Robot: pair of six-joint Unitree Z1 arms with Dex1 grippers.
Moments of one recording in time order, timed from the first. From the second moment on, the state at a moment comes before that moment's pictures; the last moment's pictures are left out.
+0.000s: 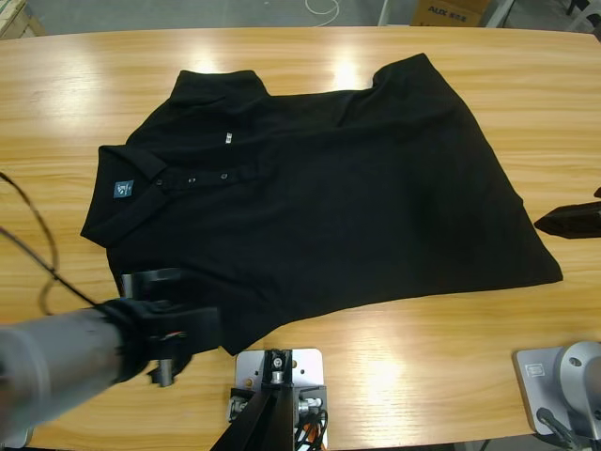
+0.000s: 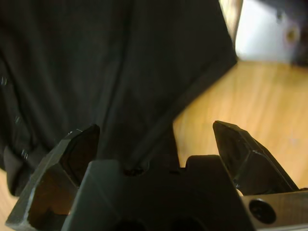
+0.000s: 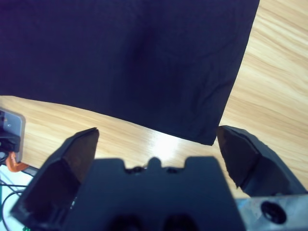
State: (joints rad) arm 0 -1.44 1.66 -0.84 0.43 0.30 0.12; arm 1 0.57 1.19 -1.03 1.04 -0.02 0.19
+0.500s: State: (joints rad) arm 0 -1.46 1.77 -0.75 0.24 0.32 0.12; arm 1 0.58 1.19 -1.02 1.03 -0.02 0.20
